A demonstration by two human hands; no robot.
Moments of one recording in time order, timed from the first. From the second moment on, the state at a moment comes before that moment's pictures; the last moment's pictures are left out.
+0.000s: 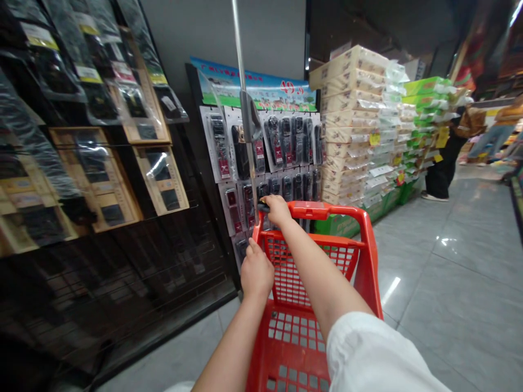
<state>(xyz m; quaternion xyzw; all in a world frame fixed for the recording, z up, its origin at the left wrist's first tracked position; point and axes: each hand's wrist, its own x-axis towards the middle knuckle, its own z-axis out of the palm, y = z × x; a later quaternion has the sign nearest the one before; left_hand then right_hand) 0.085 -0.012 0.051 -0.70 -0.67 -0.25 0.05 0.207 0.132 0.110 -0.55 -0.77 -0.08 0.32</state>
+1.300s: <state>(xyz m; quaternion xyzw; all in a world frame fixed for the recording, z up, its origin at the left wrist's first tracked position) 0.081 -0.002 0.049 -0.71 -0.67 -0.21 0.05 0.214 0.090 0.124 -0.61 -0.76 -0.21 0.10</state>
